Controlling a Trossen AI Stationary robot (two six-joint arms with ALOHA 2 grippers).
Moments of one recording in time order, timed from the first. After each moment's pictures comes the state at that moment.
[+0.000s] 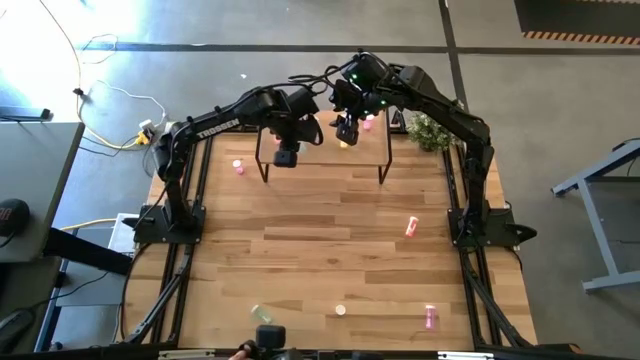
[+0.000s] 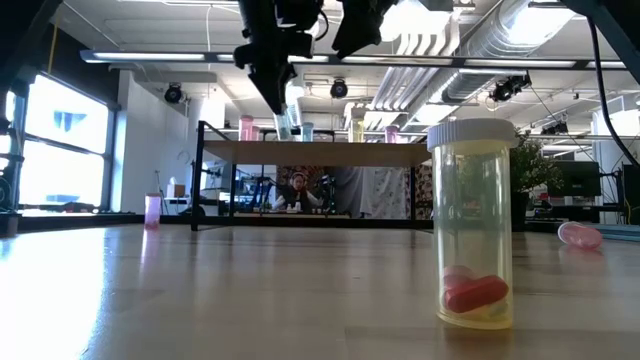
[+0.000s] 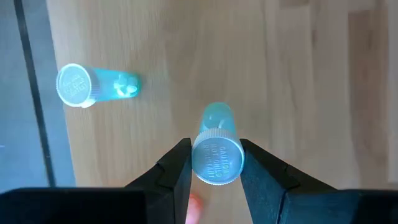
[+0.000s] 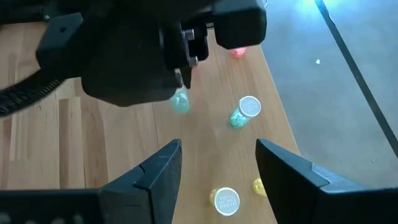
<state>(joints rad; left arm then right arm) 0.57 1.86 1.91 -1.28 -0.09 0.61 -0.45 1.95 2.35 -1.24 -0.09 -0.24</state>
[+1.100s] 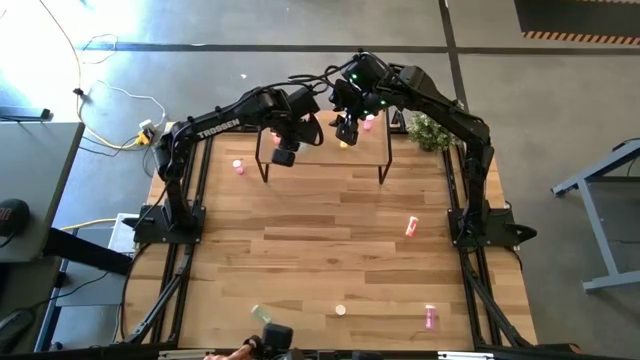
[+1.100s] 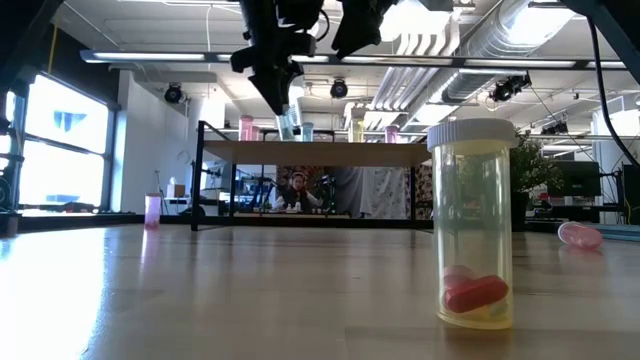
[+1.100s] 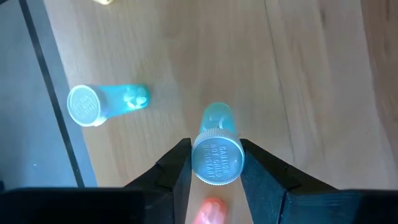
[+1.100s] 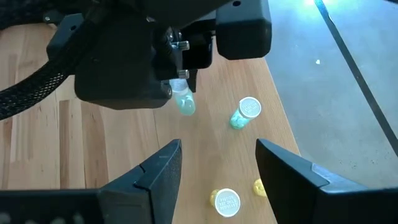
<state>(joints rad) 0.57 1.87 1.91 -1.26 -0.12 0.75 -0.45 1.95 2.36 -1.24 -0.09 -0.24</state>
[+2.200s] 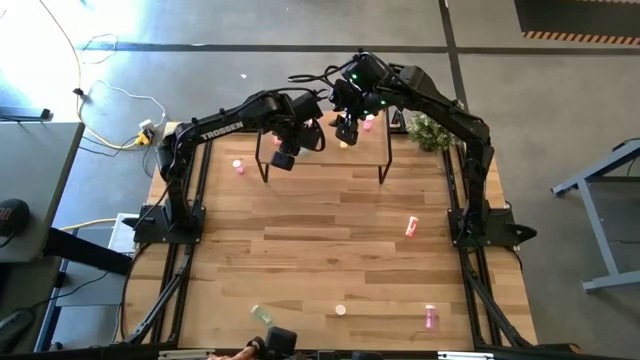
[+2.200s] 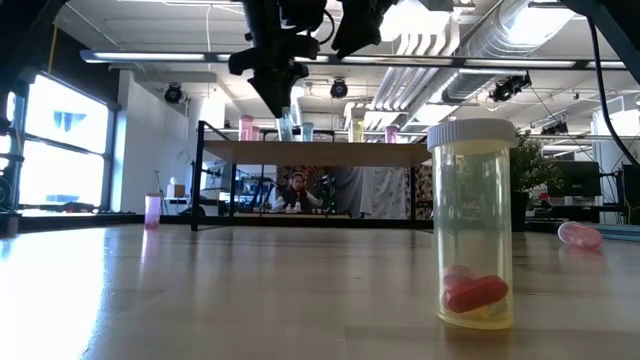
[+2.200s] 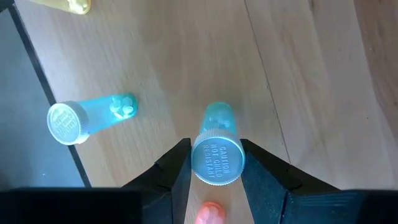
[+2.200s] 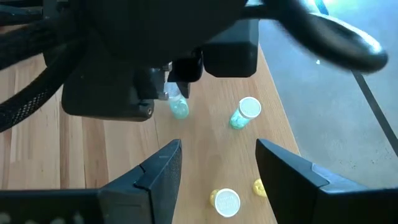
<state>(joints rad) 0.54 1.89 1.91 -1.28 -0.13 0.82 -0.45 1.95 2.36 -1.24 -0.09 -0.24</state>
